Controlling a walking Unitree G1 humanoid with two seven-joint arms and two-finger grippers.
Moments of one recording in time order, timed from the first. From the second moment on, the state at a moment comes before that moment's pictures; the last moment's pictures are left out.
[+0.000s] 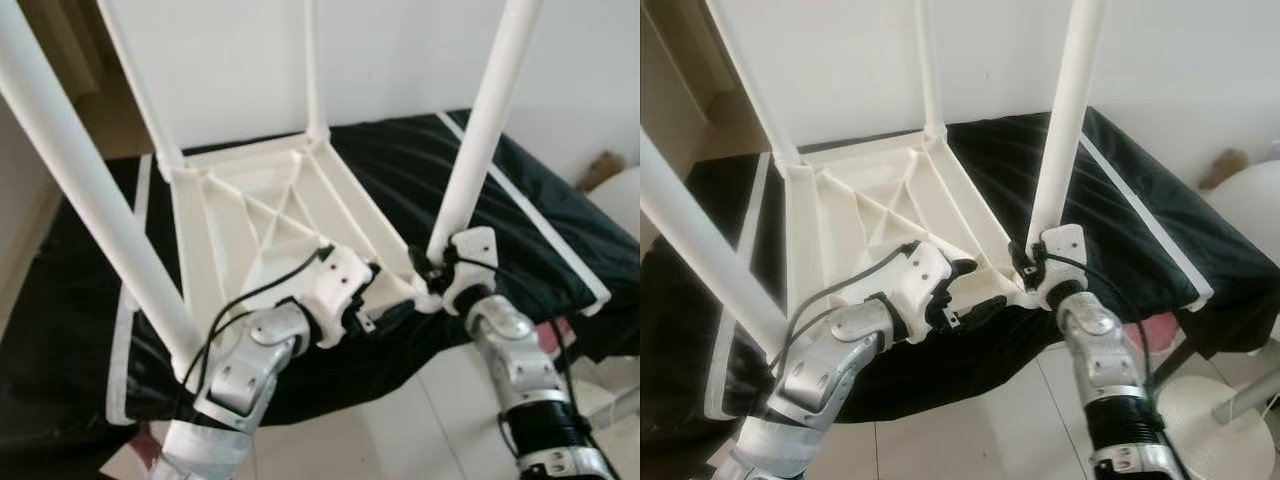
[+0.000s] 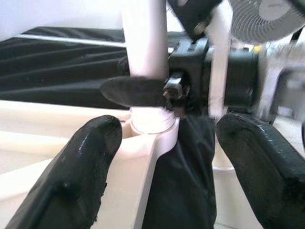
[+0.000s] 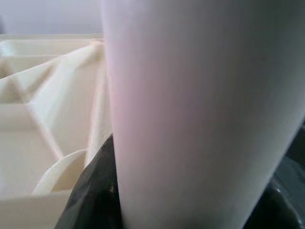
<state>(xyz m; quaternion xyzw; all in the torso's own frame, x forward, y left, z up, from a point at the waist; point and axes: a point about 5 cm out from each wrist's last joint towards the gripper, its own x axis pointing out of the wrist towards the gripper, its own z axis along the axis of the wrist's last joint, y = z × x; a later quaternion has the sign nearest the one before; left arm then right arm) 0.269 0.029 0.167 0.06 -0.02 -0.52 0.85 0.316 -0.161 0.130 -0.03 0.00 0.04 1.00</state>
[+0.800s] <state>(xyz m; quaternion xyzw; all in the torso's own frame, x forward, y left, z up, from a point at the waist) 0.269 0.030 0.166 0.06 -0.01 -0.52 0.85 0.310 -0.132 0.131 0.03 0.01 -0.16 0.99</state>
